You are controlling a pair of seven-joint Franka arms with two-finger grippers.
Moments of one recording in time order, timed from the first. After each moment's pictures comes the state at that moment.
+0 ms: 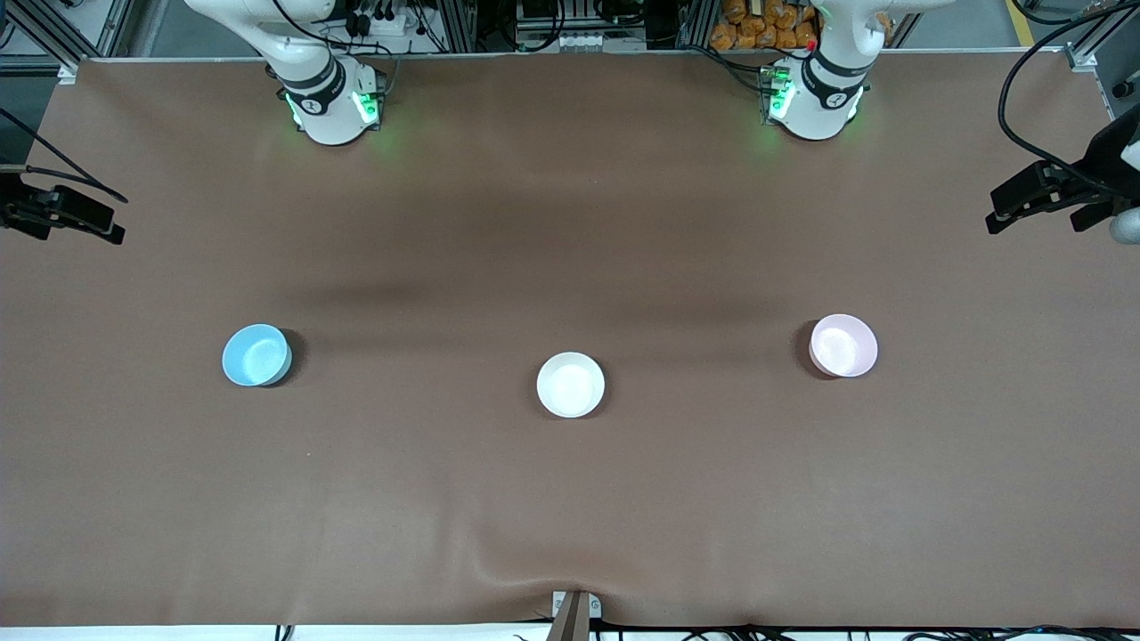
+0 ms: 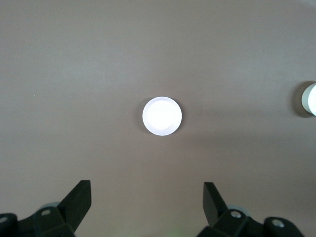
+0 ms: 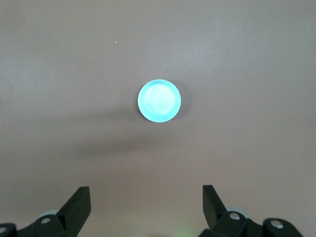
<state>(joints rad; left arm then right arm) -0.02 0.02 -0.03 -1.47 -0.01 1.49 -0.08 -0.08 -0.02 -0.03 -1.62 0.01 1.53 -0.03</state>
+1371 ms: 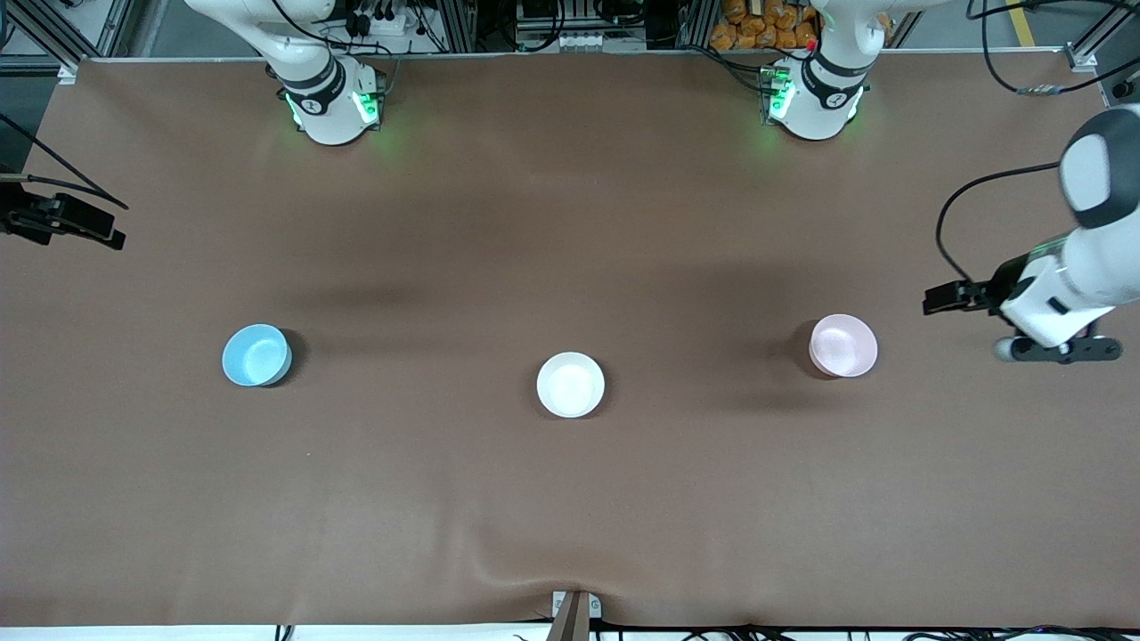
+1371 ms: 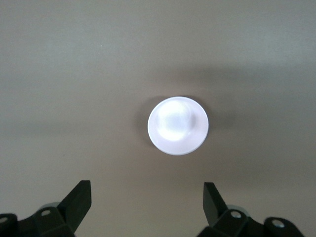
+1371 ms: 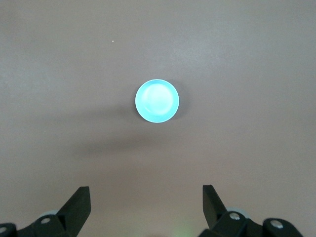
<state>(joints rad) 0.04 0.19 -0.02 -1.81 -0.02 1.88 0.04 -0.09 0.00 -0.04 -1.62 0.01 1.54 -0.03</state>
